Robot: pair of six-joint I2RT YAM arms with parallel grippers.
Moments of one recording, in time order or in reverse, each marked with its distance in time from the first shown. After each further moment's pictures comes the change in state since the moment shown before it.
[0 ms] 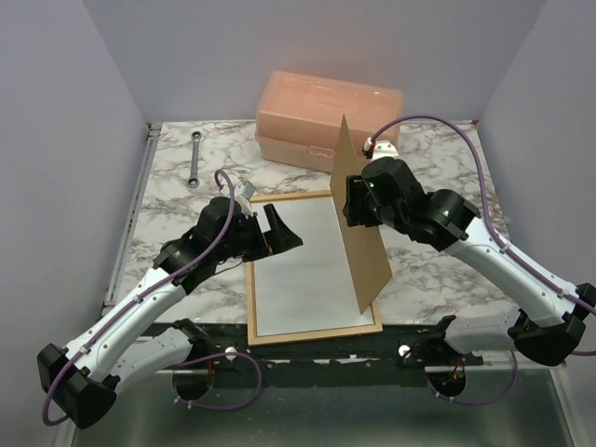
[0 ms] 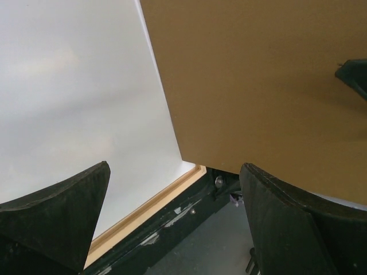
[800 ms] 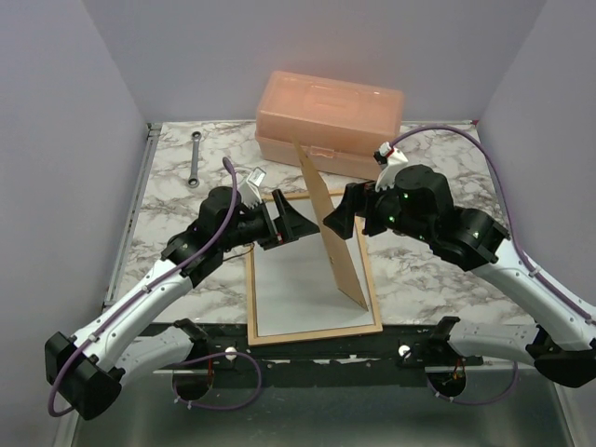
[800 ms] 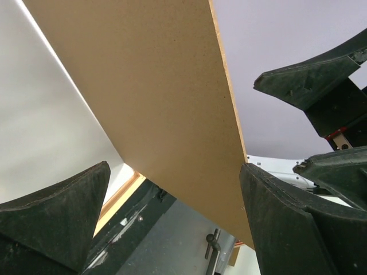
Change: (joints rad) left arm 0.005 0.059 0.020 0.257 0.196 -0.116; right arm 0.000 -0.178 -0.127 0.224 -0.343 0.022
